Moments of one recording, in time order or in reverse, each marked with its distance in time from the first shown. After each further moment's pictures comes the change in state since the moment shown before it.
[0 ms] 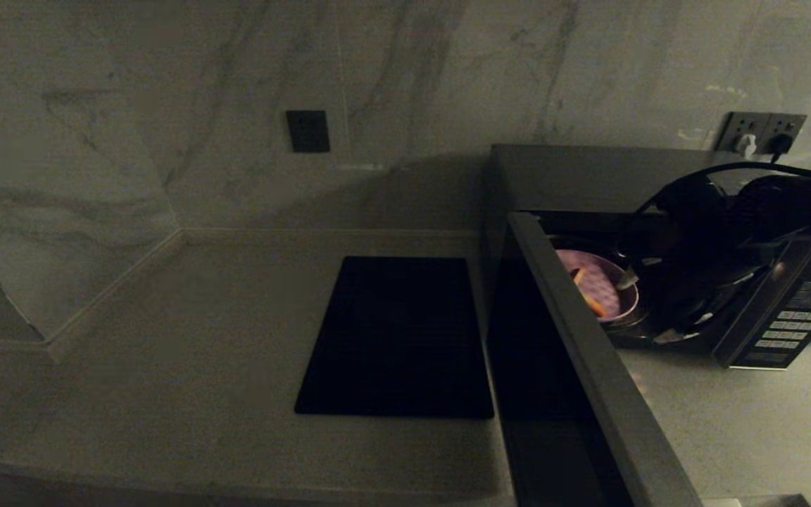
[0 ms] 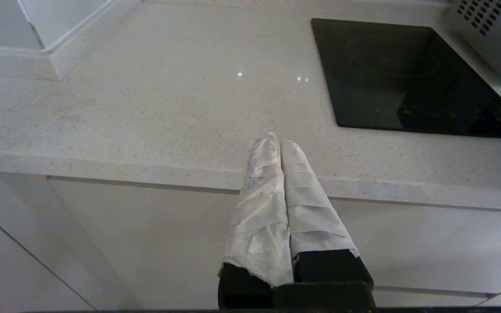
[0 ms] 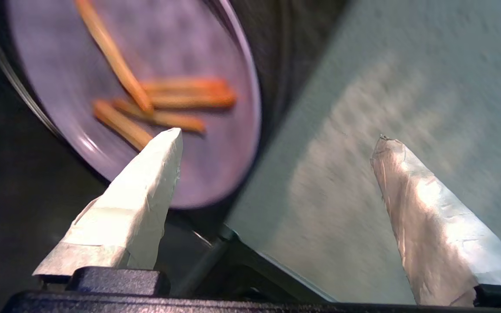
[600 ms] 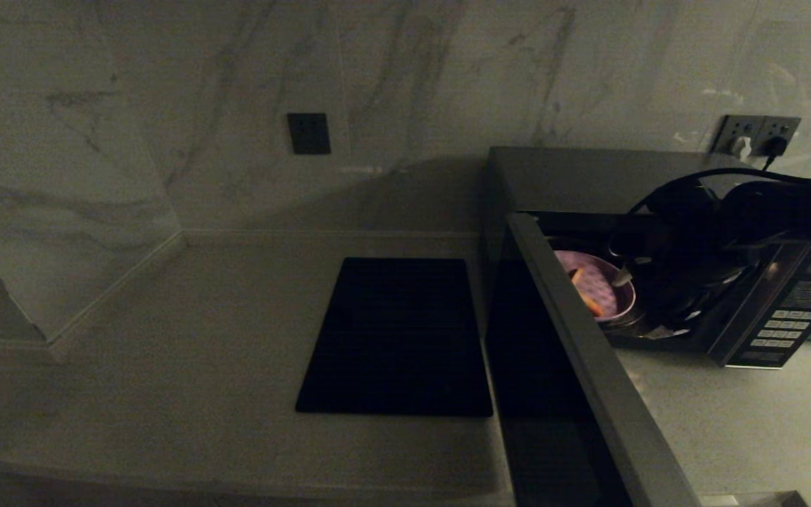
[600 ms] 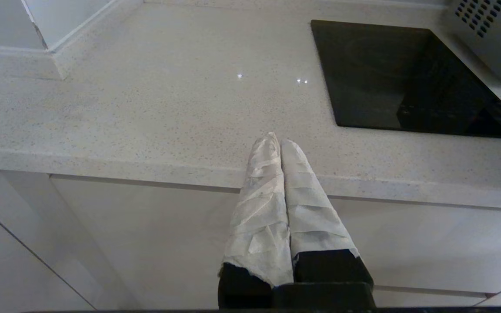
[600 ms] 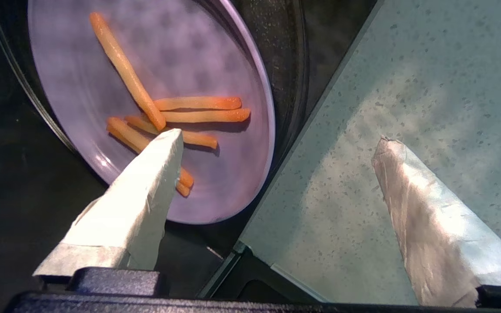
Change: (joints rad) left arm 0.000 0.000 0.000 0.001 0.000 0.000; right arm -0.005 0.072 -0.025 -0.012 0.001 0.022
